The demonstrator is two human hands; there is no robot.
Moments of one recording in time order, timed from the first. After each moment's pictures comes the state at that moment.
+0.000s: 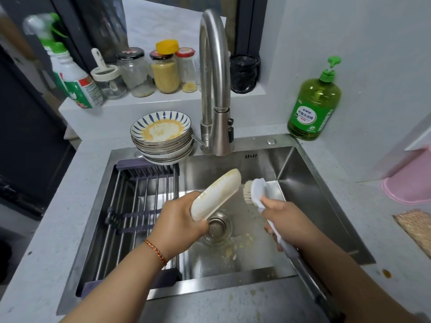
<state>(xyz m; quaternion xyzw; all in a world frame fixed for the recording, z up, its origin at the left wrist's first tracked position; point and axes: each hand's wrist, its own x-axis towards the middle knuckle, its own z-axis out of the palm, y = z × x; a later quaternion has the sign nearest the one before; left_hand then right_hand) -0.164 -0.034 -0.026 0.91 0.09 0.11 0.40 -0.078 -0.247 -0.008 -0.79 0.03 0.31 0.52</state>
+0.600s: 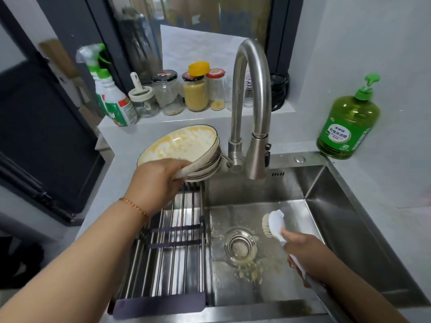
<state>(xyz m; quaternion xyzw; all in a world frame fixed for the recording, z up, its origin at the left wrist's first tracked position) -0.126 0.085 0.043 0.96 0.00 0.26 0.10 -0.077 -0.224 -0.022 -0.83 0.01 0.33 0.46</state>
